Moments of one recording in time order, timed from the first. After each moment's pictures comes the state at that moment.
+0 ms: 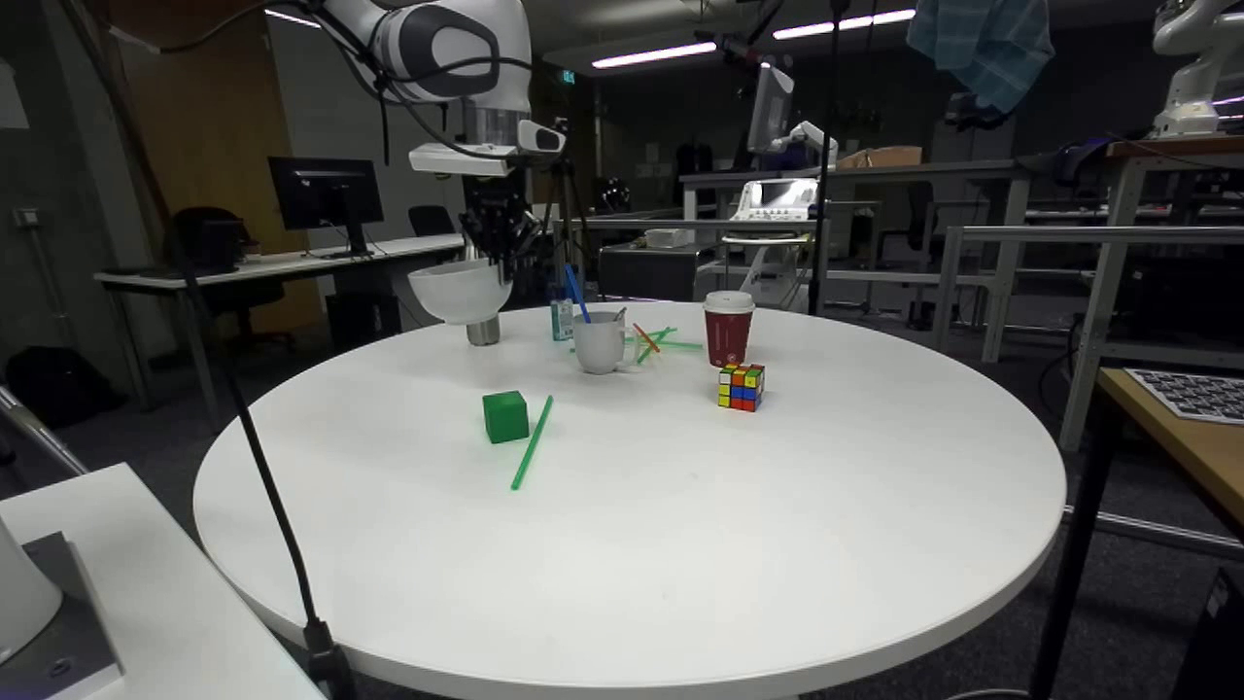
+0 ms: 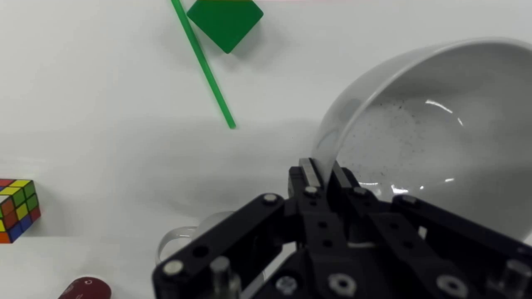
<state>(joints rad) -0.06 0.12 0.02 -2.14 0.13 2.28 -0.37</state>
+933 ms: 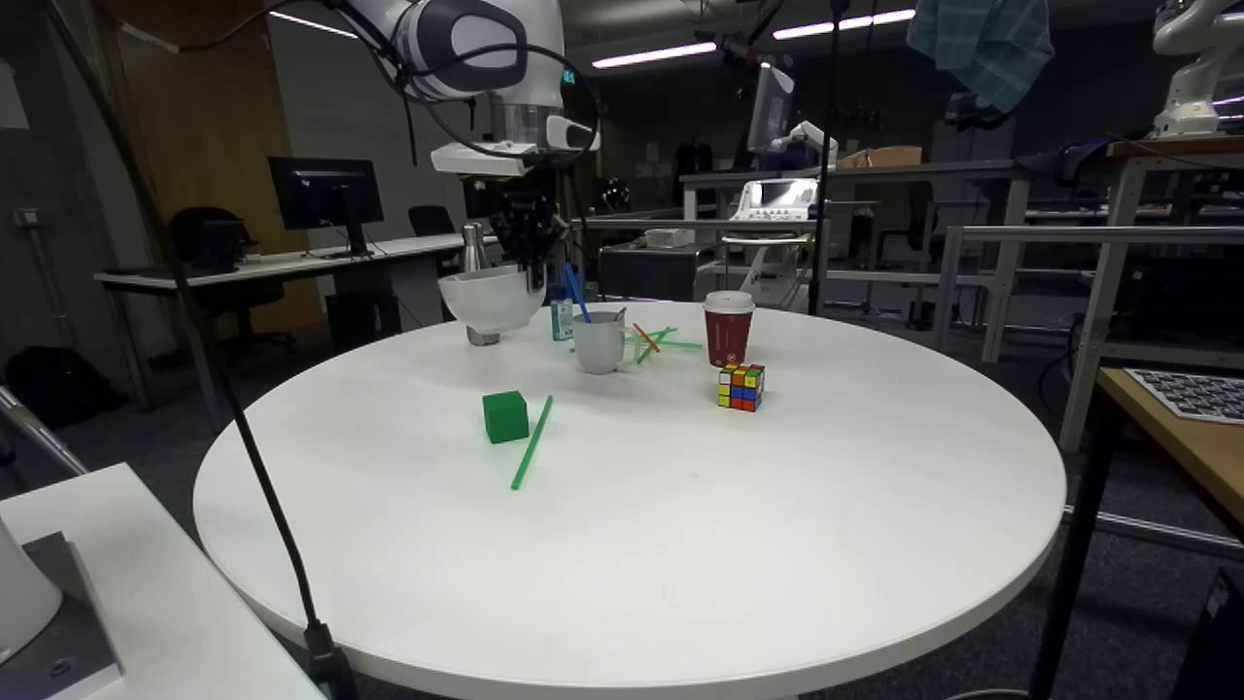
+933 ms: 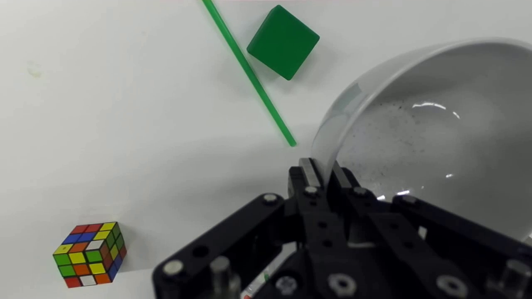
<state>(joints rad) -0.08 0.12 -0.08 -2.15 0.13 2.28 -0.32</state>
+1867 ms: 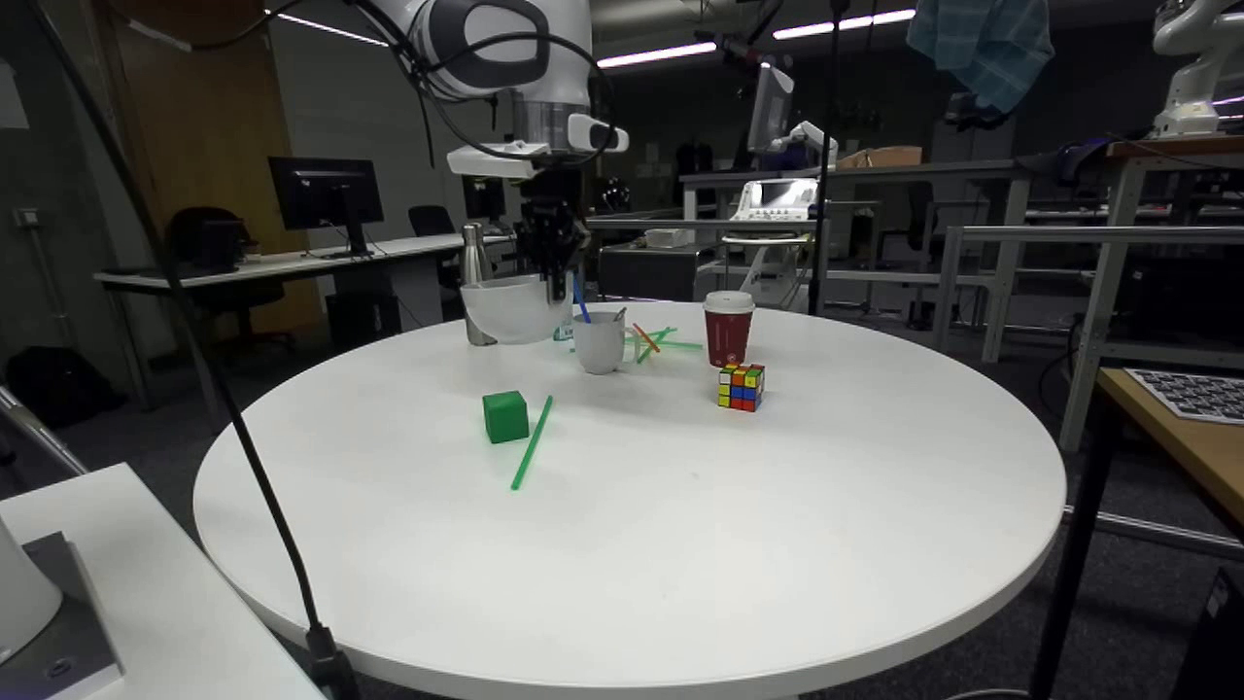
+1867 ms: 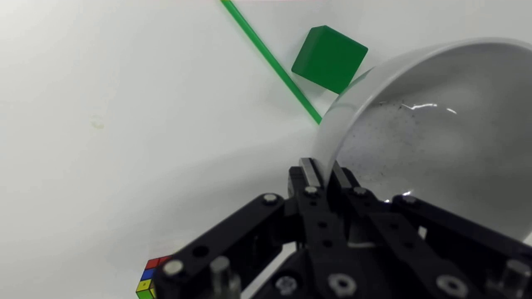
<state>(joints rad) -0.13 0.12 -0.14 -2.17 0.13 2.28 -0.26</state>
